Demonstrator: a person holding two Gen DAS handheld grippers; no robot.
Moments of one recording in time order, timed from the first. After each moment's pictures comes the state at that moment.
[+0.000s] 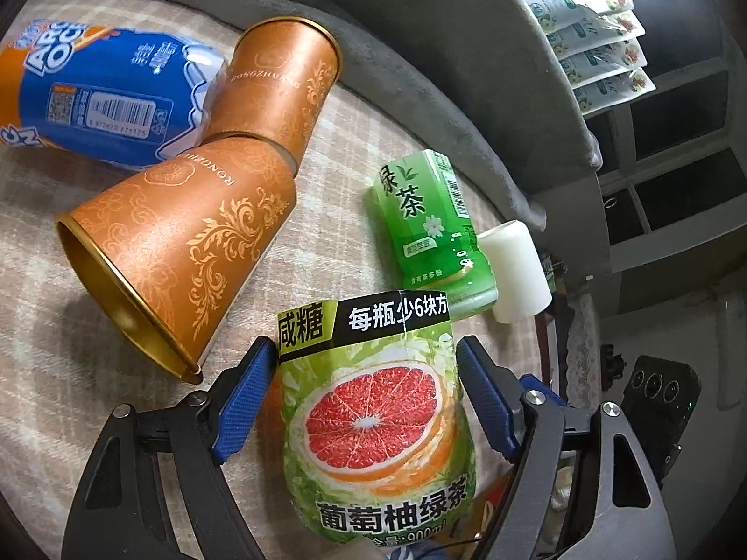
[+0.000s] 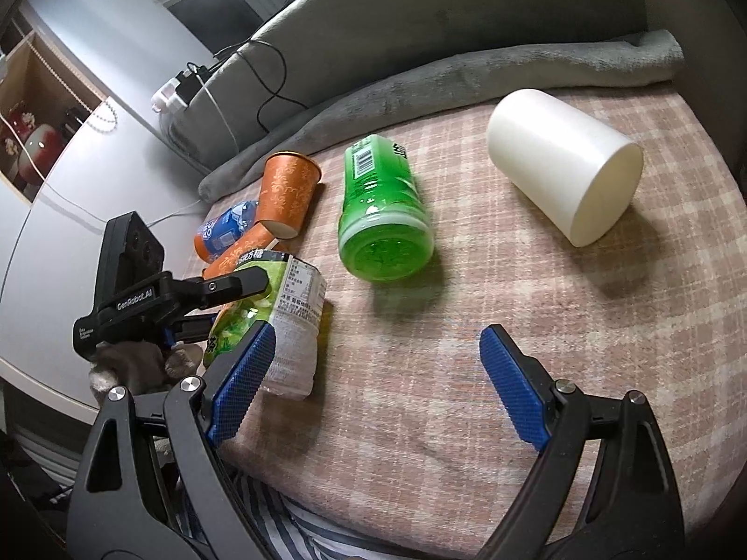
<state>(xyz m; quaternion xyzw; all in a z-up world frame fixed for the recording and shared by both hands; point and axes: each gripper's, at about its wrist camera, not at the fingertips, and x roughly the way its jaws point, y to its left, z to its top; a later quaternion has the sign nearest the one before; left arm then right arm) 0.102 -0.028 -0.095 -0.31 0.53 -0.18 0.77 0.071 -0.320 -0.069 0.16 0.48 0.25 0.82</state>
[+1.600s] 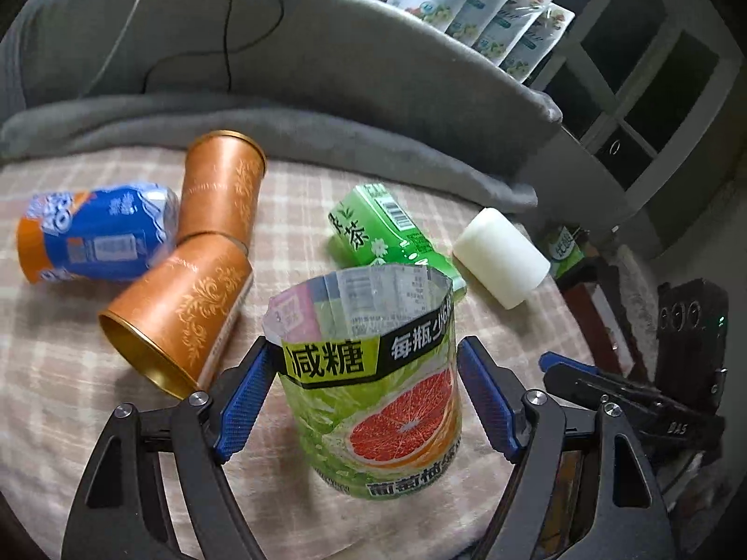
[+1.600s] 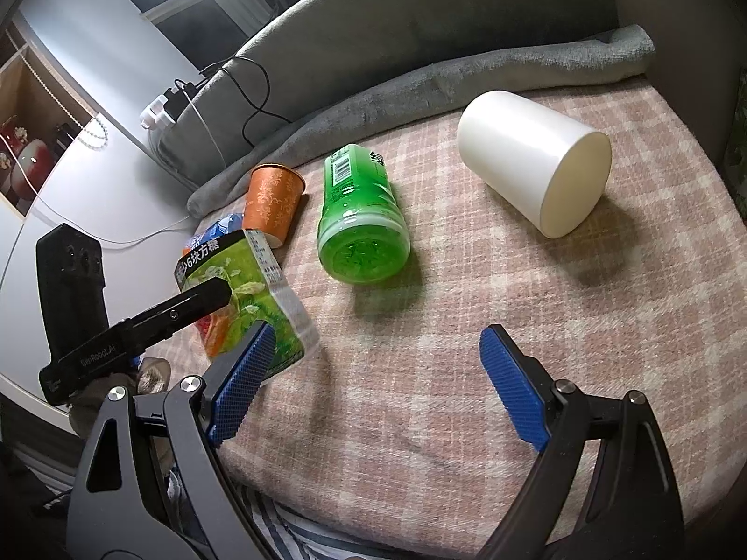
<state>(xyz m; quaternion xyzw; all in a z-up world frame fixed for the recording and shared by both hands) 0.077 -0.060 -0.052 -0.14 0.44 -0.18 0.87 0.060 -0.328 -0.071 0.18 0.46 0.22 0.84</state>
